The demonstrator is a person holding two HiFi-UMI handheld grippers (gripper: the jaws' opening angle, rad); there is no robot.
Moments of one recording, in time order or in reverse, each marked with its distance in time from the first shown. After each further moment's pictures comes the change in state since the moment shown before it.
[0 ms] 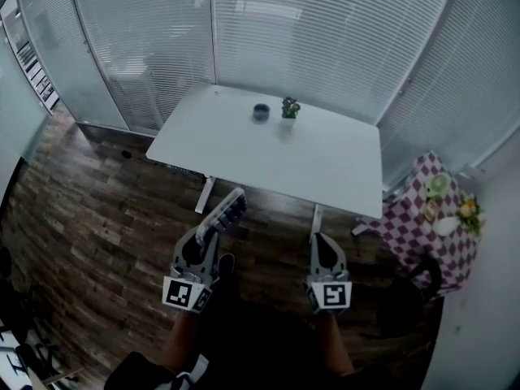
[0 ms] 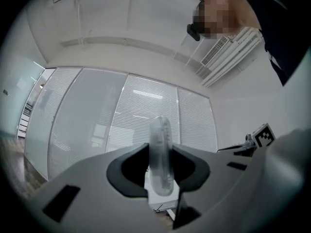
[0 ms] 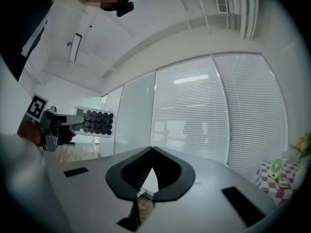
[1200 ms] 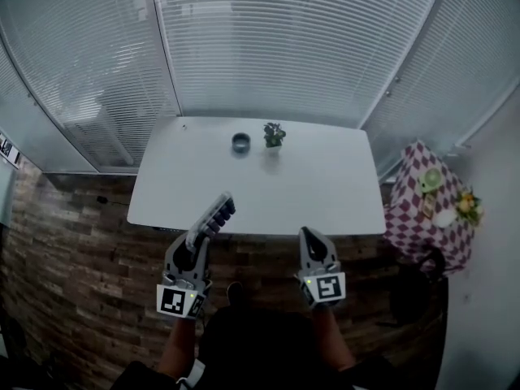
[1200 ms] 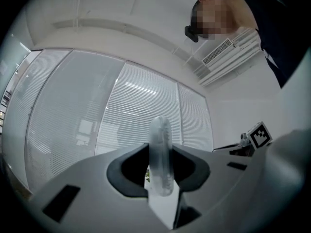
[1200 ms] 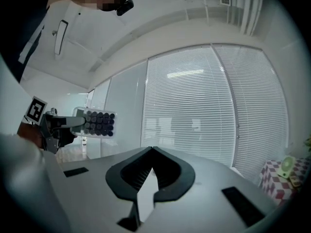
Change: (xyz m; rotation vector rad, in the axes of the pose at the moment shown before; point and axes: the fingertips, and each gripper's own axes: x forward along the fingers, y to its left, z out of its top) left arm 0.177 0.143 0.000 -0.012 0.010 -0.185; right arm 0.201 -0.009 0.025 0.043 0.024 -0.119
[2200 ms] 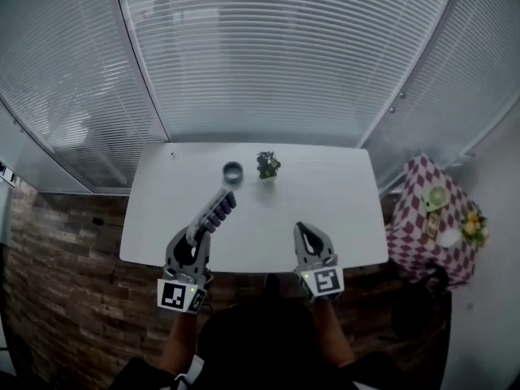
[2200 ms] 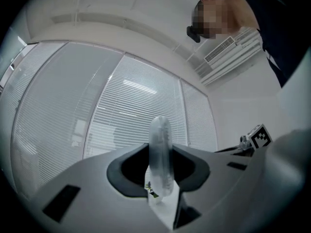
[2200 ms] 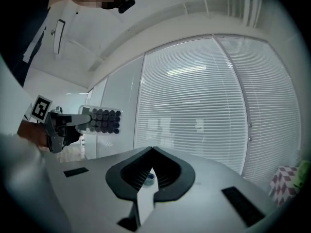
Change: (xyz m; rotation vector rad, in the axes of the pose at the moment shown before) left arm 0.152 0.050 -0.014 -0.003 -0.009 -0.022; right arm 0.134 -0.072 -0.003 -0.020 0.030 0.033
